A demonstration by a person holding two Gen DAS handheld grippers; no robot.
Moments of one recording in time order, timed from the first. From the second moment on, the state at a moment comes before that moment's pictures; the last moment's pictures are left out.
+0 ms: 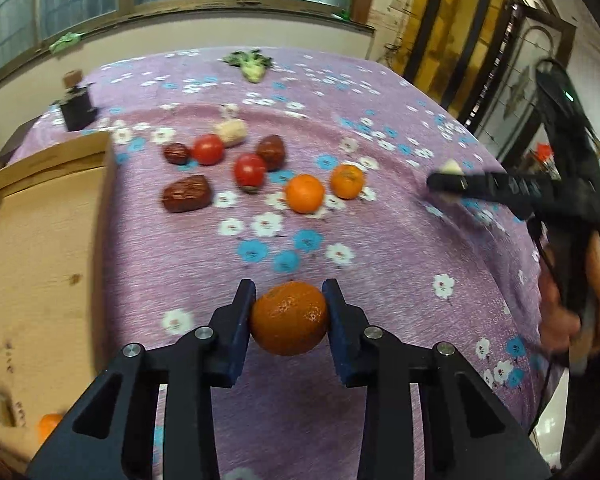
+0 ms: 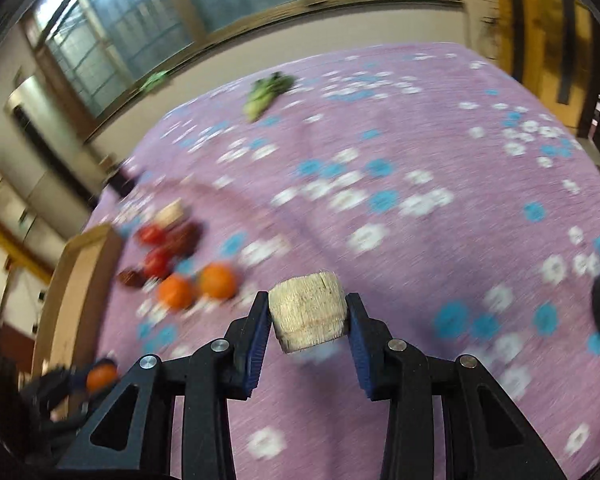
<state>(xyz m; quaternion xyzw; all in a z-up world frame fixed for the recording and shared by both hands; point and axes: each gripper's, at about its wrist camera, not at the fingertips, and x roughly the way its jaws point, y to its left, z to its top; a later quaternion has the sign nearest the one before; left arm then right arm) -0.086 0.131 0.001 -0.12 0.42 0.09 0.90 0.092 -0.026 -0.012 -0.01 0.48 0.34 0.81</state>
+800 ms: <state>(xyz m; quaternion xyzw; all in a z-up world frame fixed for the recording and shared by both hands) -0.153 0.185 0.023 -0.14 0.38 0.19 0.89 -0.040 0.063 -0.002 -0.08 0.48 0.47 0.74</state>
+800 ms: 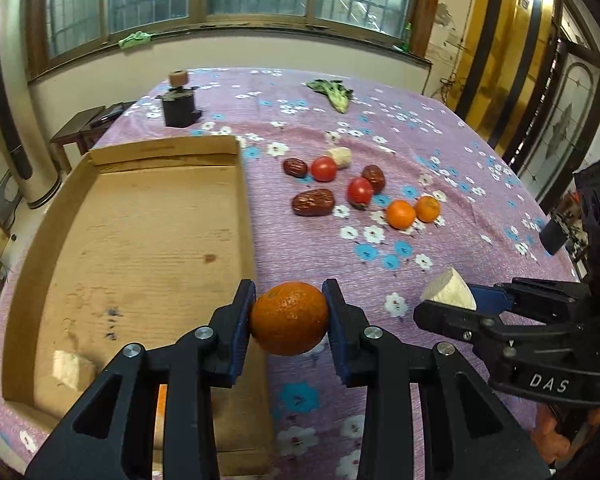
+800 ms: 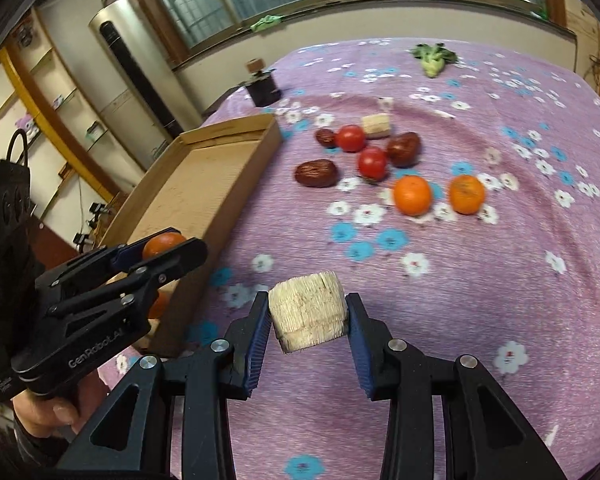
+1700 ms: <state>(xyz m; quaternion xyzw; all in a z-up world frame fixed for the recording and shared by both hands) -0.203 0.244 0.021 -0.17 0.37 0.25 0.88 -0.091 0.146 0.011 -0.12 0.45 0.52 0.71</state>
